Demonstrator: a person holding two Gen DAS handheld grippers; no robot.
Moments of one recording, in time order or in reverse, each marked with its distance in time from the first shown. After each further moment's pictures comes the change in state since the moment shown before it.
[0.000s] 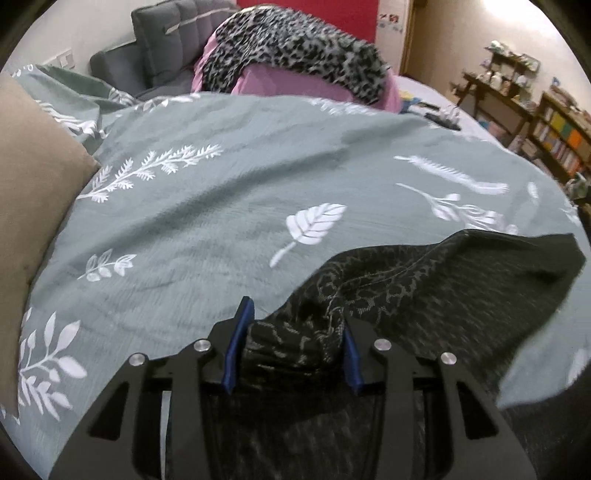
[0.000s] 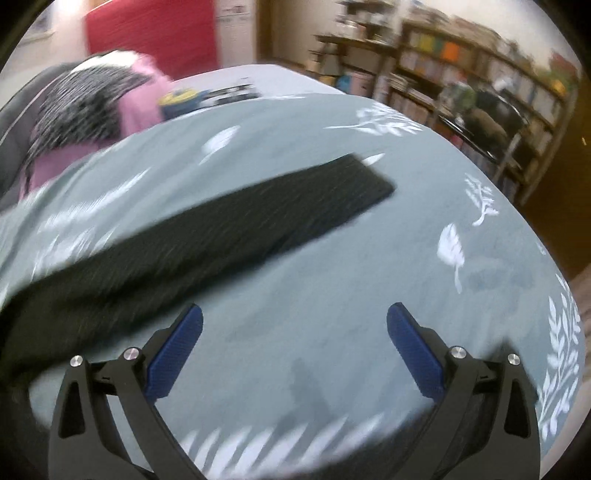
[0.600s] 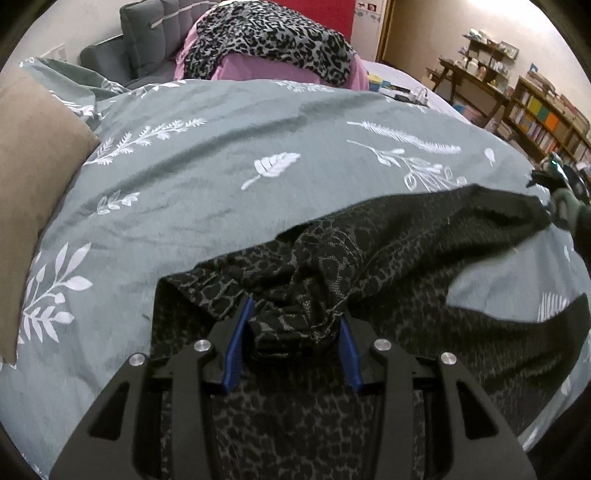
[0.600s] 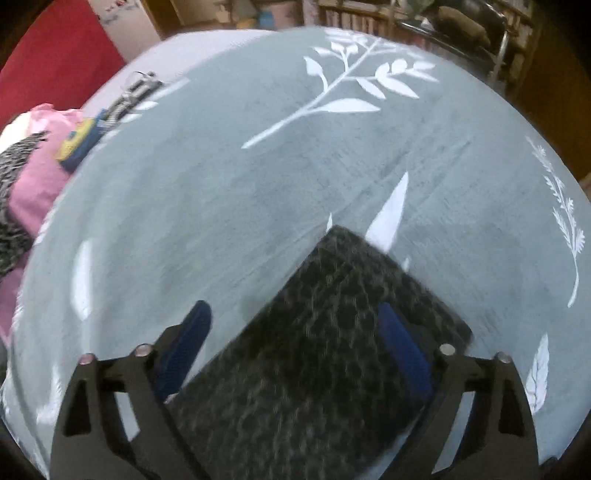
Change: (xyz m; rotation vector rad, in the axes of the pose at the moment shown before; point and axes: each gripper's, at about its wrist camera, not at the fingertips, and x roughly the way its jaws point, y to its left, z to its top) left arm -0.065 -0.021 -0.069 0.039 0.070 -0.072; right arm 0.230 -0.062 0.179 0.344 0.267 -0.039
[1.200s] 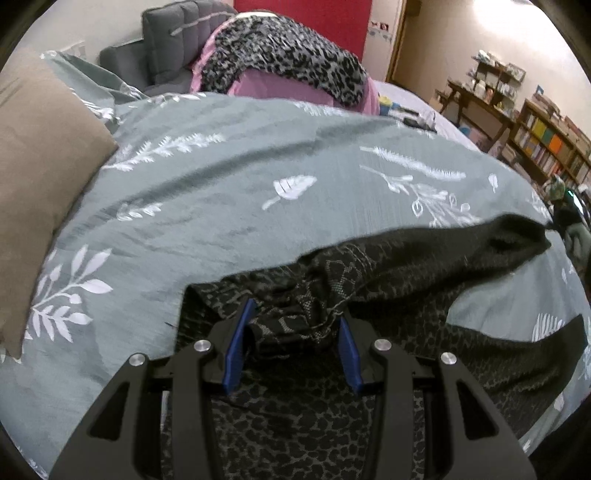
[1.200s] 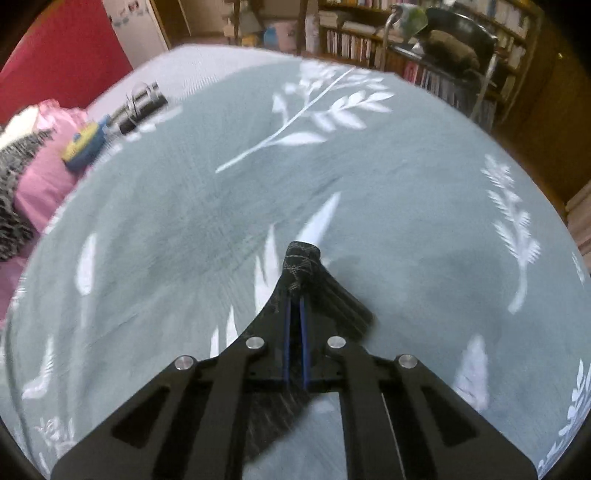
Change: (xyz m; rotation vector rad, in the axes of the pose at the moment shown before) left arm -0.025 0.023 0.007 -0.074 -0.087 0.008; right arm -0.072 -0.053 -0.022 -0.038 -0.092 0.005
